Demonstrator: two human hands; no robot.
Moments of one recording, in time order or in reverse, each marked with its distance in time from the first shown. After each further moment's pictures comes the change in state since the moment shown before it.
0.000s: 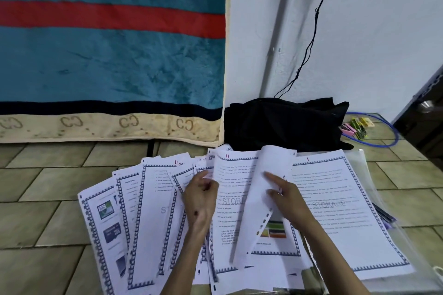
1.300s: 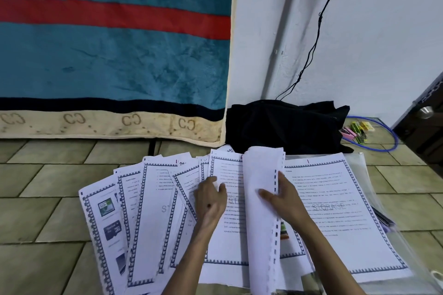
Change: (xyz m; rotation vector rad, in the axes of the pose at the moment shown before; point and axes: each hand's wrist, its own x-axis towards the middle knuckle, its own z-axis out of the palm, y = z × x) left_hand 0.012 -0.012 0.021 0.288 -0.266 -0.056; right_hand -0.005 -0.010 0.004 0.076 -0.009 -0.063
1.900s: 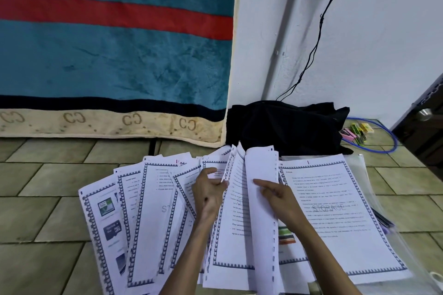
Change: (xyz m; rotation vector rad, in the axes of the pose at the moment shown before) left_hand 0.002 0.011 -0.013 -0.302 0.073 -0.013; right_hand -0.003 -0.006 0.007 -0.042 -0.017 0.093
